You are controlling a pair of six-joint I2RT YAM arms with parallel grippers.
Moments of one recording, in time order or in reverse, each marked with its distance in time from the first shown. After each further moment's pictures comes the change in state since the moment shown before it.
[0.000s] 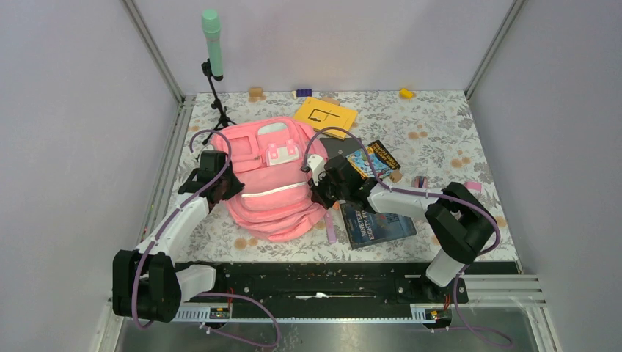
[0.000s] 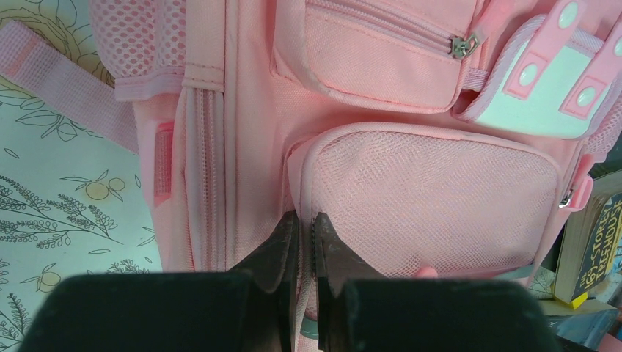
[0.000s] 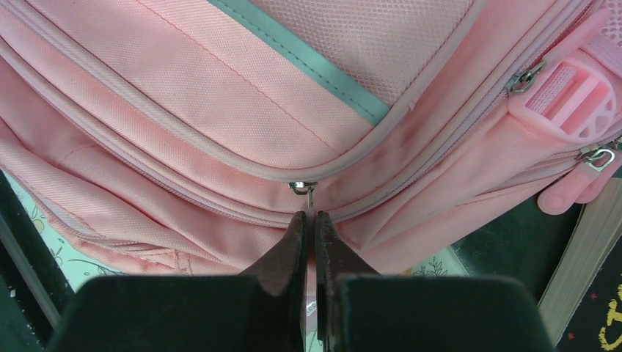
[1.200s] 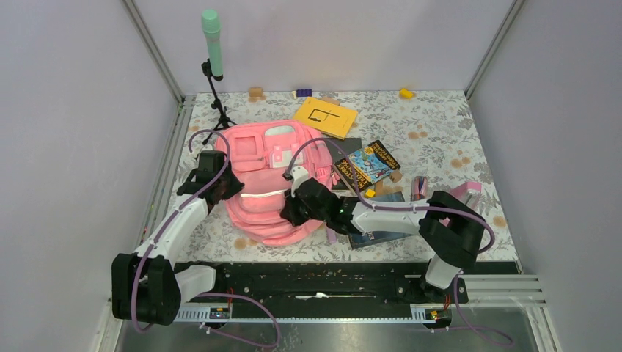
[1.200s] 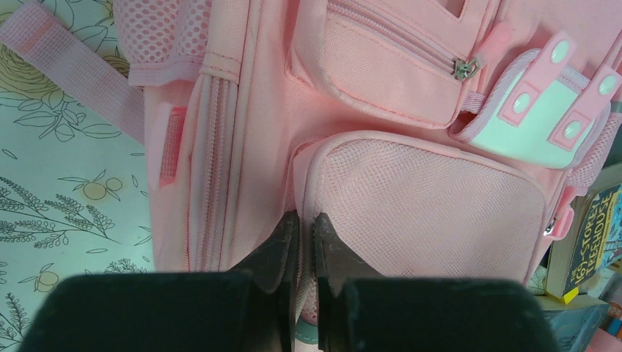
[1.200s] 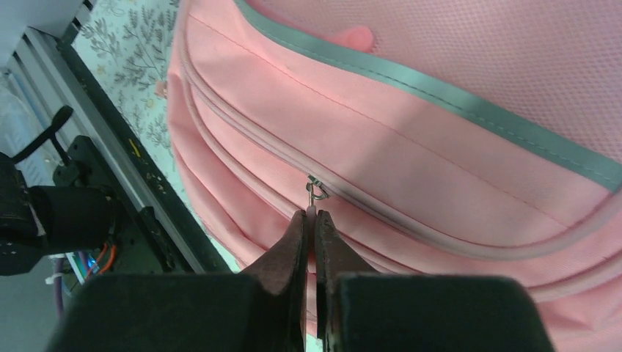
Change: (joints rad) left arm 0.002 -0.019 0.000 -0.002 0.010 -0.001; right arm 0.265 0.016 0.027 0.140 0.200 0.529
